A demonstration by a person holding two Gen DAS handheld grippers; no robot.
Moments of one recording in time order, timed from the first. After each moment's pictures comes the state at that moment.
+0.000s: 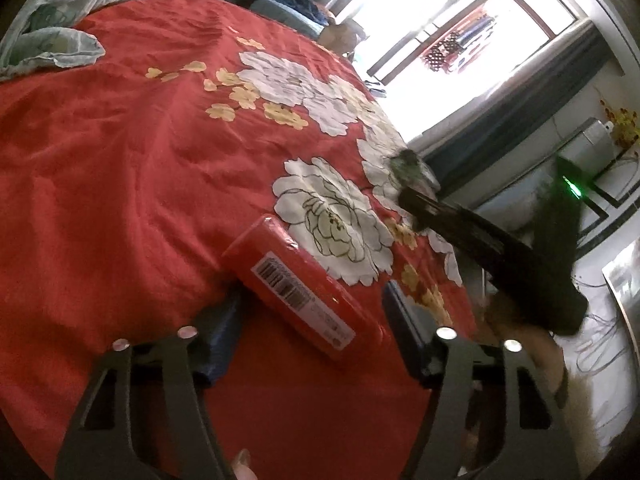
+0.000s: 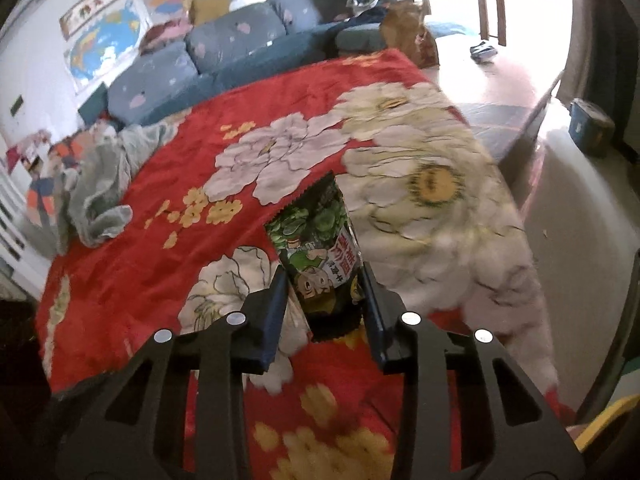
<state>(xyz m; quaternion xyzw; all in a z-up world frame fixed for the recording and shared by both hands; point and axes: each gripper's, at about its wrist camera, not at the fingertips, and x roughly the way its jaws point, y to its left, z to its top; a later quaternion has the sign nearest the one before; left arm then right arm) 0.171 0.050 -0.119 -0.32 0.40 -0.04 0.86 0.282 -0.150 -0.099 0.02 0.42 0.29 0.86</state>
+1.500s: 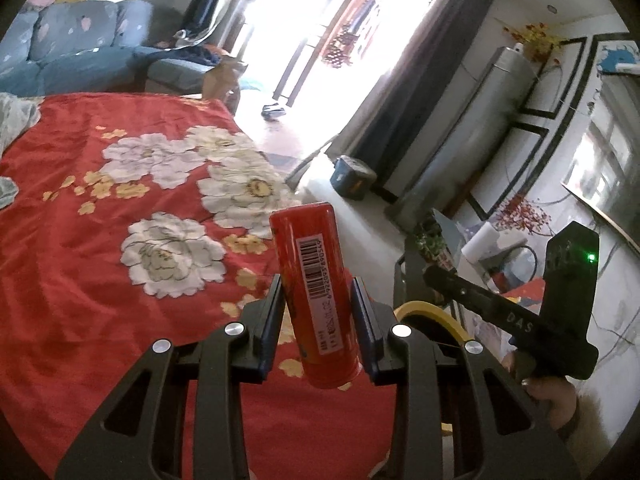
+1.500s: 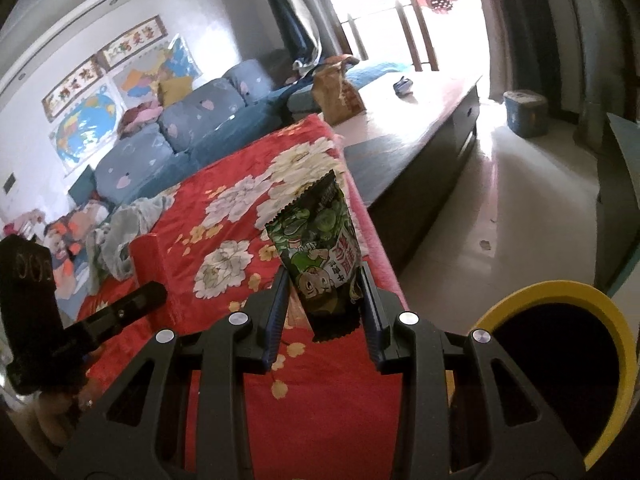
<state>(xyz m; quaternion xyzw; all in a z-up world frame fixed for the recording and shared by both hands) 0.142 -0.058 -0.034 -0.18 0.32 -0.16 0.92 0.161 -0.316 -0.052 0.12 0.34 0.22 0.90</state>
